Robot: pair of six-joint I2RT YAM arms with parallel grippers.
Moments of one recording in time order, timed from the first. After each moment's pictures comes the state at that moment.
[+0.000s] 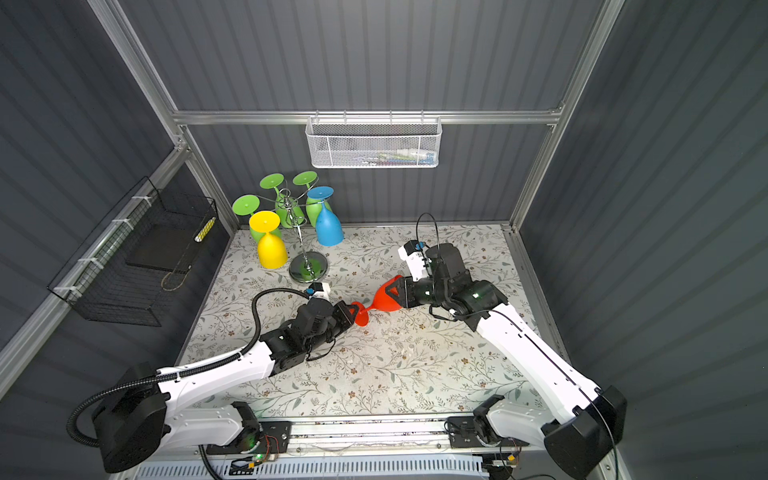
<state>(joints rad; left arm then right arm) -0.88 1.26 0.67 0.11 -0.18 -1.16 0.55 1.19 1.16 -0.60 -0.42 0.39</state>
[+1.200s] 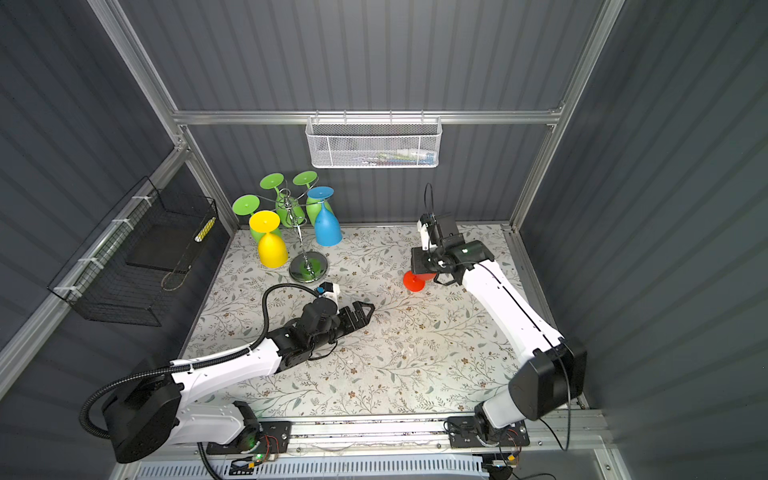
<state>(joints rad) -0.87 1.33 0.68 0.11 -0.06 -0.99 0.36 1.56 1.52 -0.80 -0.03 0.22</state>
